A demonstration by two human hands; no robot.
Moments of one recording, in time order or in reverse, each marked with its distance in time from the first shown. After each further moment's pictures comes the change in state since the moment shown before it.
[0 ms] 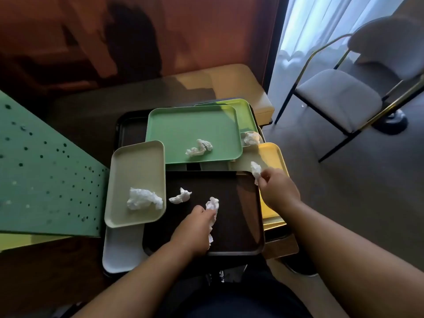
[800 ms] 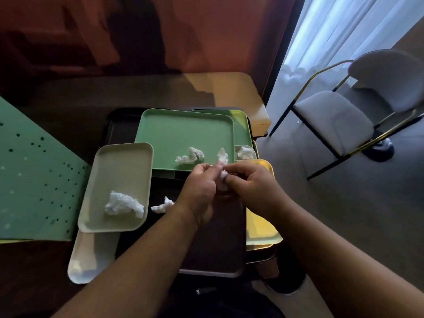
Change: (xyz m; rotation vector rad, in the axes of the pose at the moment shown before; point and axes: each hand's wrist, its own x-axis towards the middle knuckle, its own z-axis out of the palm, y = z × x) left_hand 0.059 0.098 -0.085 -1.690 0.186 -0.220; right_hand -0.014 -0.090 -0.067 0.674 -0.337 -0.300
